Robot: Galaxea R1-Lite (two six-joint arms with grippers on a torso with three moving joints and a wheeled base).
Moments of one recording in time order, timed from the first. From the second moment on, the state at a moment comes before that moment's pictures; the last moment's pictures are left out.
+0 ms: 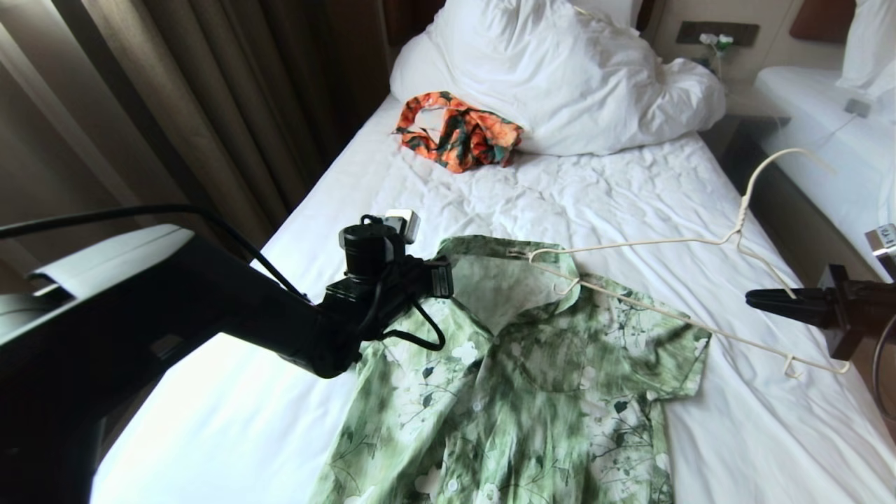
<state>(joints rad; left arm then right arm) -0.51 2.14 -1.15 -0.85 0.10 -0.11 -0.40 1.85 -1.01 -0.18 1.36 -0.87</state>
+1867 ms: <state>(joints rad) -1.15 2.02 -1.34 -0.61 0.33 -0.13 -0.11 1.80 -1.02 -0.20 1.18 -0.72</state>
